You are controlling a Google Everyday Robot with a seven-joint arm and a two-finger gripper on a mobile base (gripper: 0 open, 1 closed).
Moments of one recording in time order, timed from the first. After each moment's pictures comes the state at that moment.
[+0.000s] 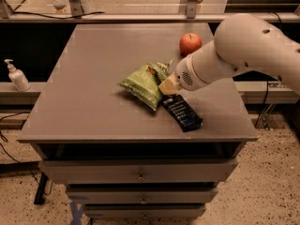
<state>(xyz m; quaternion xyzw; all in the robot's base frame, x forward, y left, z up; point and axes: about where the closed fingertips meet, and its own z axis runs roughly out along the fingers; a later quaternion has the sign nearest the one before) 0.578 -0.061 0.841 -0.38 0.85 0.15 0.32</state>
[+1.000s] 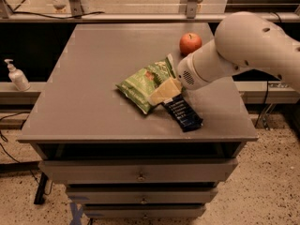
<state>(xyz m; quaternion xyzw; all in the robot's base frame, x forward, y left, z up) 0.580 -0.062 0.842 -0.39 0.85 0.14 0.32</state>
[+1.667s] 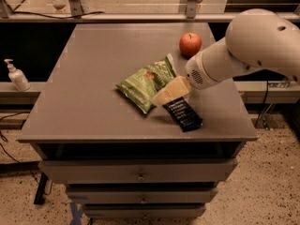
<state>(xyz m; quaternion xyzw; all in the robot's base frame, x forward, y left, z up) 0.574 -0.078 0.851 -0.38 0.86 0.13 0.33</state>
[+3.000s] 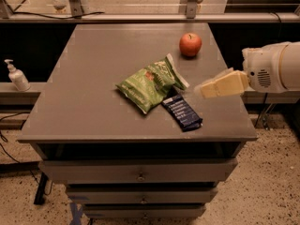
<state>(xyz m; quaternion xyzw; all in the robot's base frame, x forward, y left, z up) 0.525 -0.175 0.931 -0.33 0.82 0.14 0.46</state>
